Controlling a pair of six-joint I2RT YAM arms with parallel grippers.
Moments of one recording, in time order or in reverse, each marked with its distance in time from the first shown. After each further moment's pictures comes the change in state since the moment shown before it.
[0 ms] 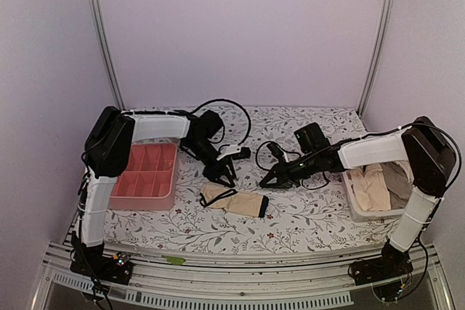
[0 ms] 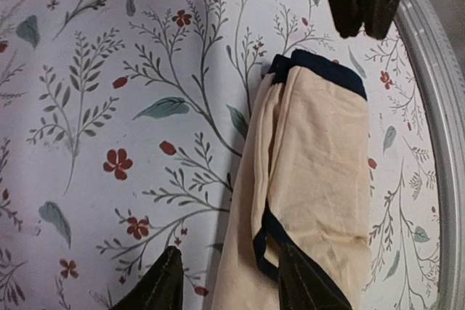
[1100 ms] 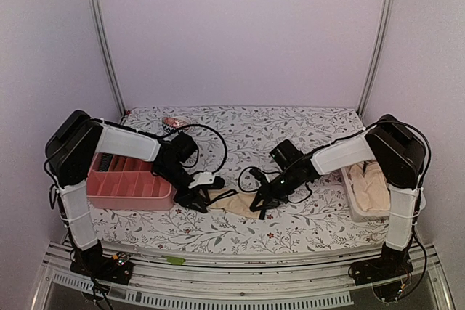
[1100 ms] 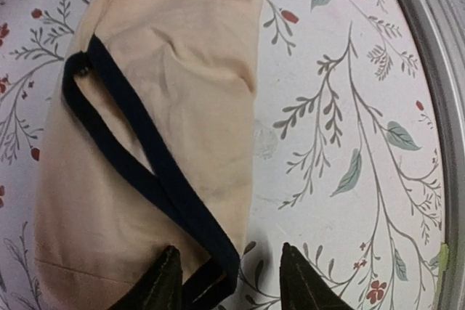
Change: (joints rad) left arm 0.023 -0.380 -0.645 0.257 -0.104 0.087; right arm 0.107 0.240 0.142 -0.168 0.047 -0.088
